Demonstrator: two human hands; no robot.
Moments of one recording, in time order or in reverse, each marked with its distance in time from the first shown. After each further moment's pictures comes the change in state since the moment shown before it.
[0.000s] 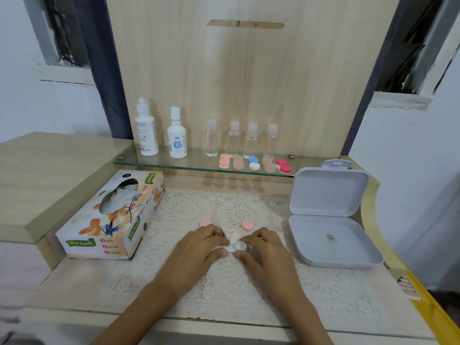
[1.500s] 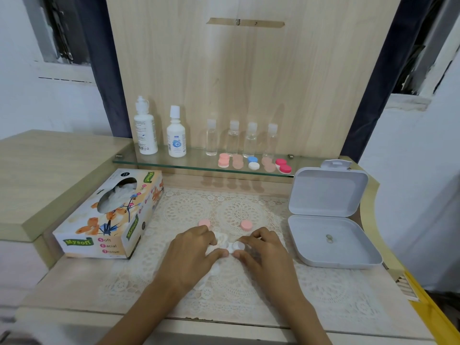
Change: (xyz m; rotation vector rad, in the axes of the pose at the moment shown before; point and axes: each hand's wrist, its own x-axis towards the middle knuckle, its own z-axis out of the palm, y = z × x) left_hand -0.001 0.012 -0.009 0.093 0.087 -0.172; right_hand 0.000 -0.005 -0.004 0.026 -0.001 0.034
